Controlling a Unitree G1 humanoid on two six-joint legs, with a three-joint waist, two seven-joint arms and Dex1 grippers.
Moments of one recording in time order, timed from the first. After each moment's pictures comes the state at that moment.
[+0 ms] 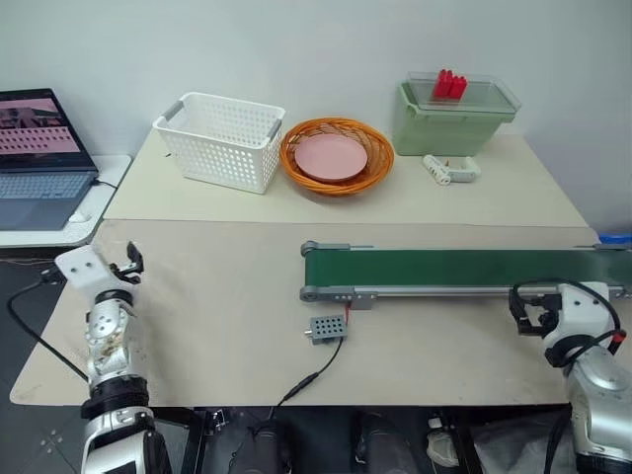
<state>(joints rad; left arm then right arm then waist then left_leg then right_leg) -0.38 0.40 0.50 0.53 -0.30 -0.07 -0.02 0.06 -0.50 -0.44 -0.06 0.14 0.24 0.26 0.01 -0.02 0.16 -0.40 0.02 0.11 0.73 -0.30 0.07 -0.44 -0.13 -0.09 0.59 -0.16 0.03</state>
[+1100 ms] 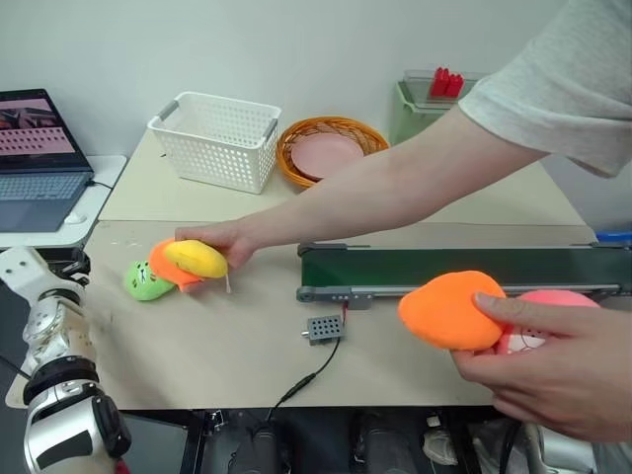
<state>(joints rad) -0.54 0.63 0.58 0.91 -0.37 -0.05 -0.14 0.19 -0.32 -0.32 -0.19 0.10 0.18 0.18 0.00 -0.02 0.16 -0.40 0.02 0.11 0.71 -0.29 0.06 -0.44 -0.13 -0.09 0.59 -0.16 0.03</state>
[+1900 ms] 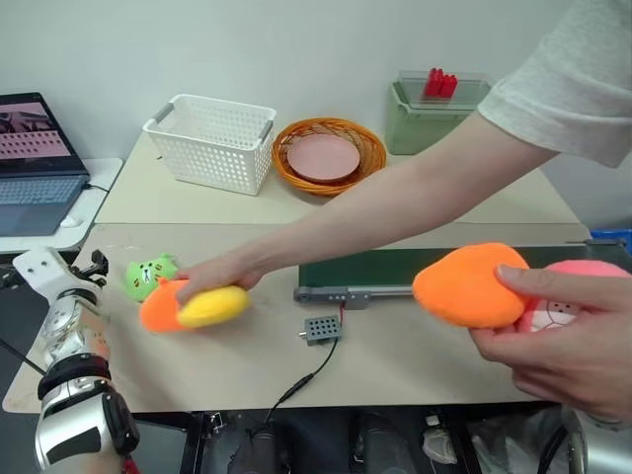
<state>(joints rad) -0.52 0.58 0.57 0.89 -0.38 -0.06 -0.14 0.21 -0.43 -0.45 -0.18 0.14 0.21 0.21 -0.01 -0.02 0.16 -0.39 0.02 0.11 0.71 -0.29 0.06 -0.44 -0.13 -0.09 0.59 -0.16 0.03</state>
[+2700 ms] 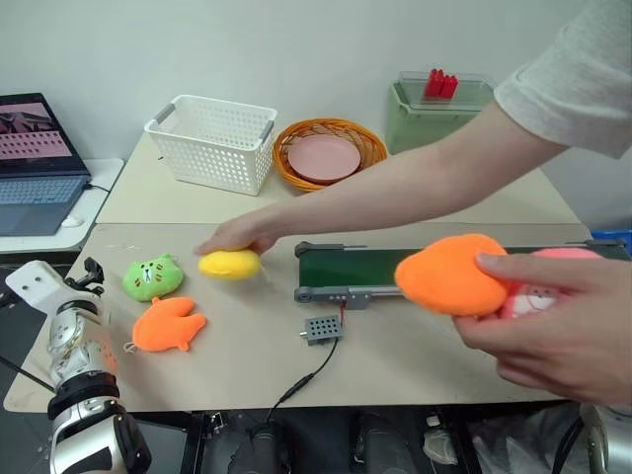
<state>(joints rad) -0.43 0.50 0.61 0.74 -0.43 -0.04 -0.06 0.21 -0.50 -0.47 -0.21 0.16 0.28 0.26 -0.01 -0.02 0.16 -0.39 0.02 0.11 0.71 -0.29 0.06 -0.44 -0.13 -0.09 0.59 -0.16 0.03</state>
